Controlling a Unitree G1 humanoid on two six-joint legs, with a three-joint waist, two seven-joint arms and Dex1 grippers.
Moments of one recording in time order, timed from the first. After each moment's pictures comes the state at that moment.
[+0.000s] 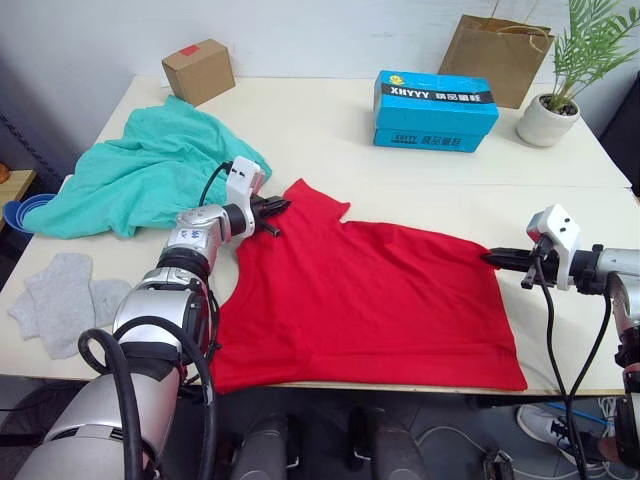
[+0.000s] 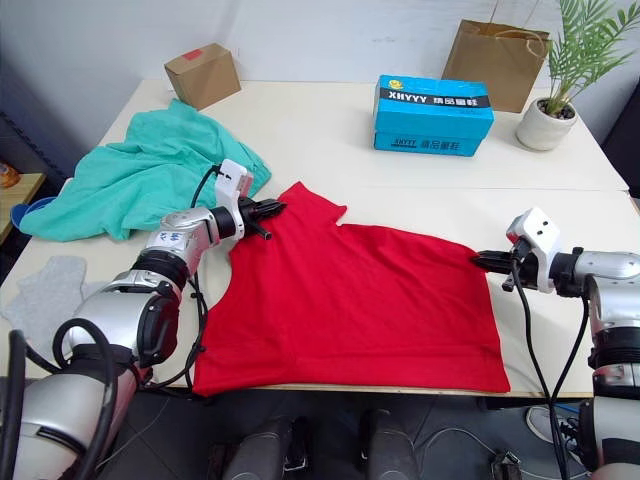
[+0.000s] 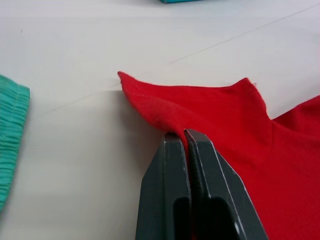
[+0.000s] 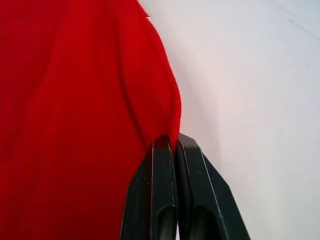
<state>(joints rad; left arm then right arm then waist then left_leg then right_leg) -1.17 0.34 0.14 1.31 -0.05 -0.03 -0.78 -0.62 -0.88 -0.09 0.72 0.19 0.00 1.25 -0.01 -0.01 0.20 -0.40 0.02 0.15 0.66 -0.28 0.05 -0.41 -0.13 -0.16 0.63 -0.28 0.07</state>
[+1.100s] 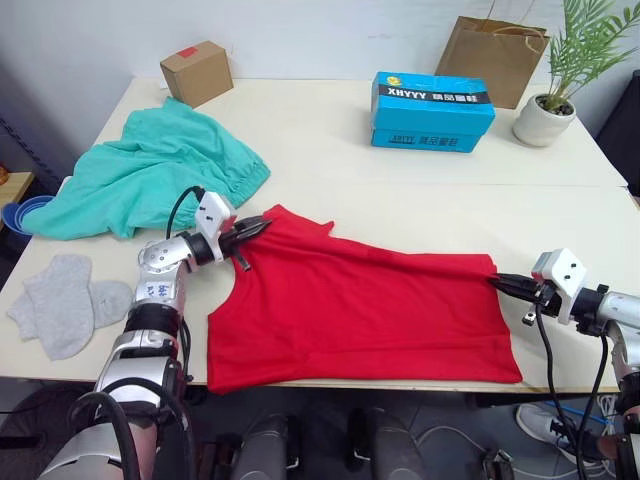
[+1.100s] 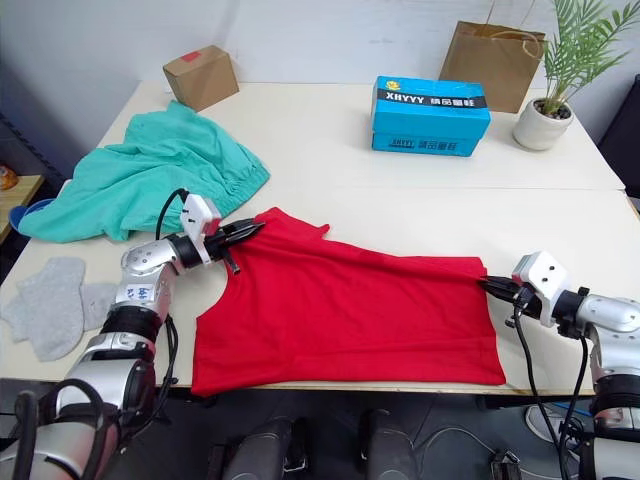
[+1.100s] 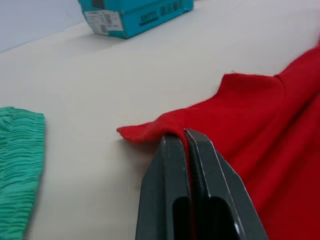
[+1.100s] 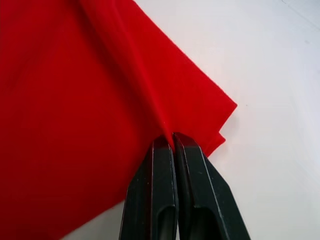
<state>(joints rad) -0.71 0.44 0.12 0.80 -0.11 -0.30 -0.94 -0.39 -0.84 -0.16 0.73 0.20 -0.33 1.14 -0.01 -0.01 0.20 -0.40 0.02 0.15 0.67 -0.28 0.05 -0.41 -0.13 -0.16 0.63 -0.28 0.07</state>
